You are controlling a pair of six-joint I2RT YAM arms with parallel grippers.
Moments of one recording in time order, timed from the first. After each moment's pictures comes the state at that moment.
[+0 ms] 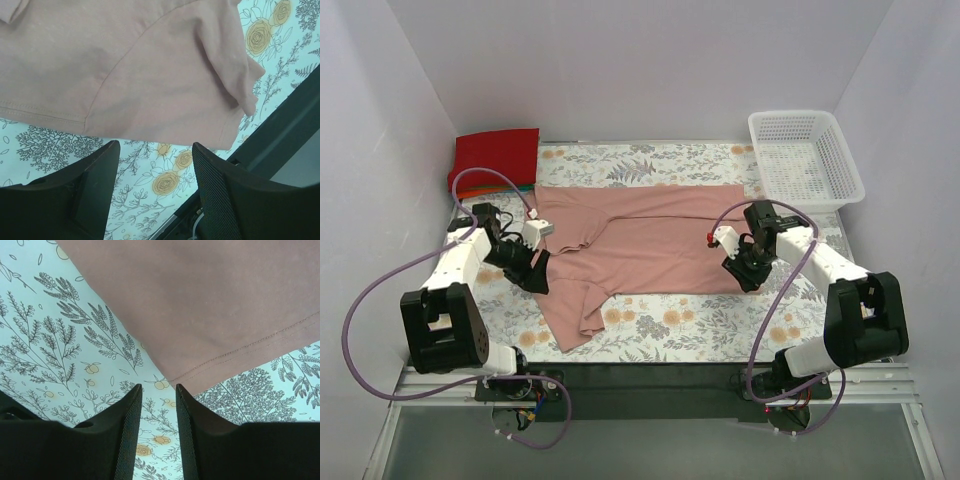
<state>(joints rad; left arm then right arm) 0.15 1.44 0.97 -1.06 0.59 0.77 0.26 1.46 0.93 -0.89 -0.24 -0.73</state>
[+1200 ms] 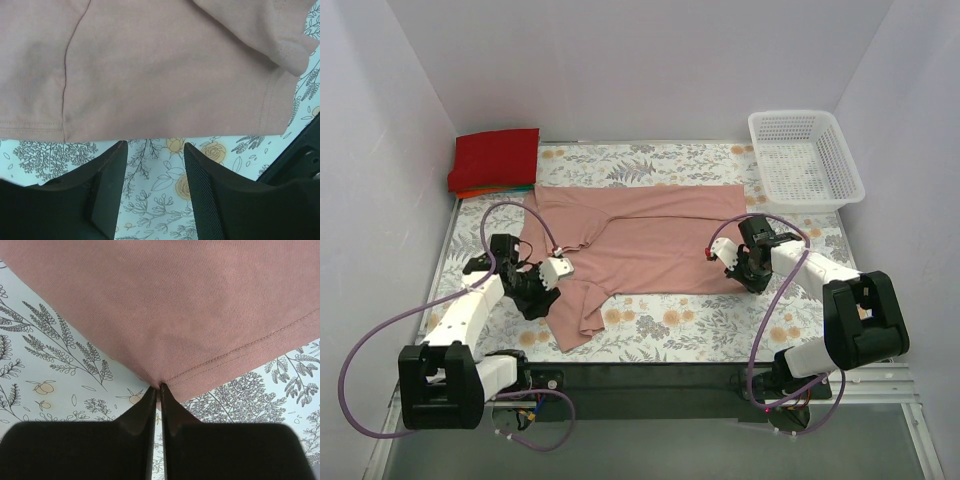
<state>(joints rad) 0.01 1.13 0.65 -0.88 0.44 0.99 0.30 1.44 0.75 -0.66 -0.08 -0.76</state>
